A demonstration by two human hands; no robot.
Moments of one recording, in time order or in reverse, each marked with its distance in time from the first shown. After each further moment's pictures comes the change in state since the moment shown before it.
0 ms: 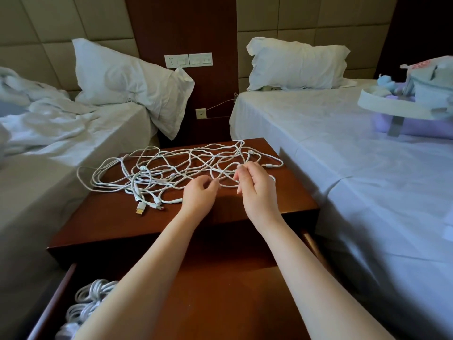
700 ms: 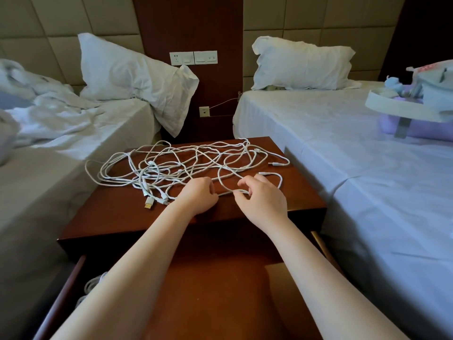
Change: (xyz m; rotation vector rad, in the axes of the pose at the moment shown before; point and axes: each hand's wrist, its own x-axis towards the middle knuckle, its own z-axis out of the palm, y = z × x) left_hand 0.012 -0.010 -0.029 0.519 -0.325 0.015; right_hand -0.006 0.016 0.004 -0.666 -0.240 0.080
